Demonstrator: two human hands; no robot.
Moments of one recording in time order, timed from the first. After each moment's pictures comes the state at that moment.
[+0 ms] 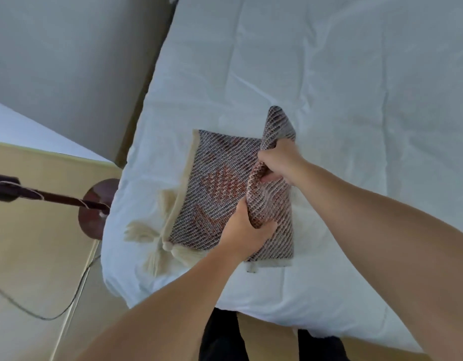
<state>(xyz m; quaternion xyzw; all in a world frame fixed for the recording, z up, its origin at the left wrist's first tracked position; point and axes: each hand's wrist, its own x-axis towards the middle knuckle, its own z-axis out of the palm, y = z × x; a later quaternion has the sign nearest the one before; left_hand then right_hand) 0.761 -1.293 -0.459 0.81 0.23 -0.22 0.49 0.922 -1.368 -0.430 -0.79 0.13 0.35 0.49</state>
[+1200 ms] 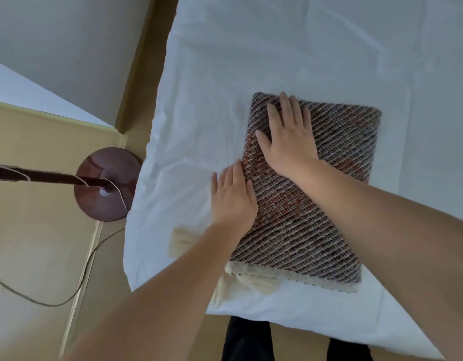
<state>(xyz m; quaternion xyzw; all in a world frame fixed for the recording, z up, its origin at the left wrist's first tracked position) 0.786 -1.066 -0.597 0.94 0.18 -0.10 0.27 0.923 -1.160 -0.588 -0.96 -0.23 0.11 0.03</state>
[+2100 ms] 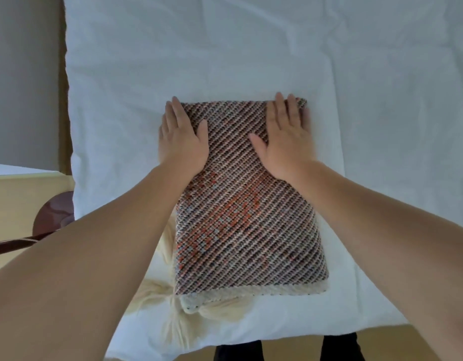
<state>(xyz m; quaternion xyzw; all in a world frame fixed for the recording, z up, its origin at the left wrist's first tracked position) 0.943 -1.080 -0.618 0.96 0.13 -0.14 0.21 0.945 -1.281 -0.612 -0.98 -0.08 0.17 -0.01</state>
